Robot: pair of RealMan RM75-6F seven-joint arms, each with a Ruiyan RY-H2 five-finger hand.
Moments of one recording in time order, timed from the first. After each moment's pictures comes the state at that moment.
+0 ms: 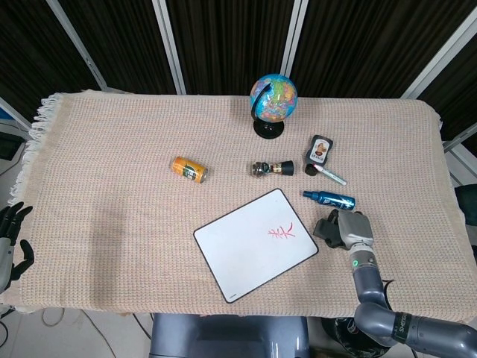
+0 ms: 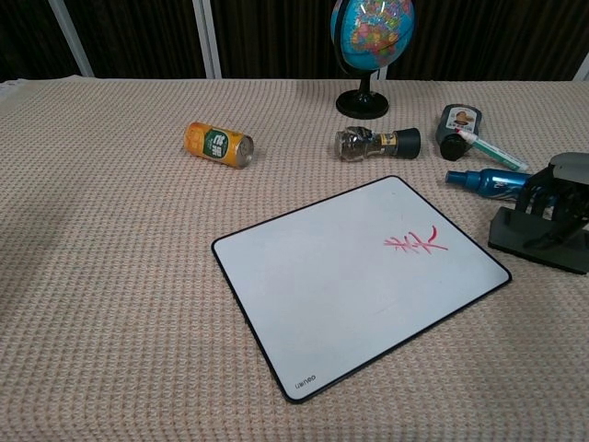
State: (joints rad) left arm -0.06 -1.11 -0.07 -1.70 1.42 1.50 0.03; right arm 0.66 -1.42 0.17 -1.69 -0.47 1.13 -0.56
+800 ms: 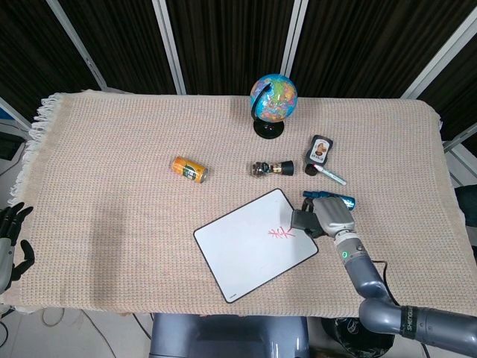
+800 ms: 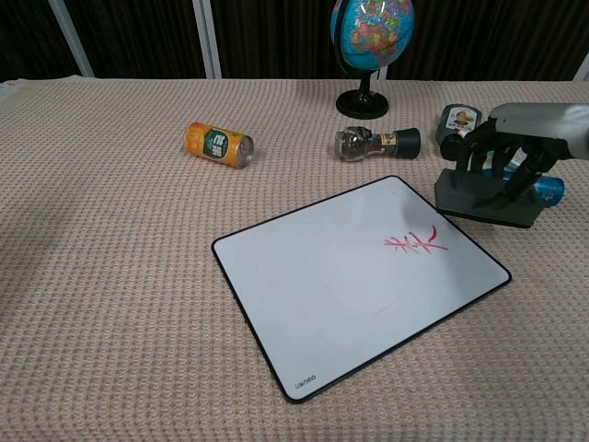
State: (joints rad) left arm -0.06 -1.11 -0.07 -1.71 1.42 1.49 0.03; right arm 0.73 -1.34 0.19 -1.73 -0.72 0.97 -0.49
